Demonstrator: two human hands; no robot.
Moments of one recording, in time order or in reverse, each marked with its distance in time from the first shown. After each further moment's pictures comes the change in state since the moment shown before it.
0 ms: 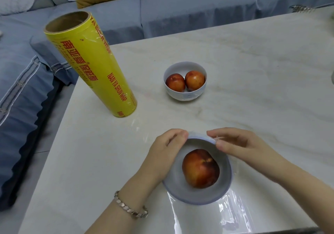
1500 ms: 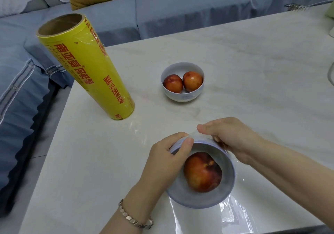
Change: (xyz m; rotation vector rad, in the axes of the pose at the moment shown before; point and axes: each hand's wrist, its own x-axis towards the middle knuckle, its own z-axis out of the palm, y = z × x) left_hand -0.009 0.001 0.006 0.109 -0.008 0.197; right_hand 0.039 -0.026 0.023 0.105 0.161 0.394
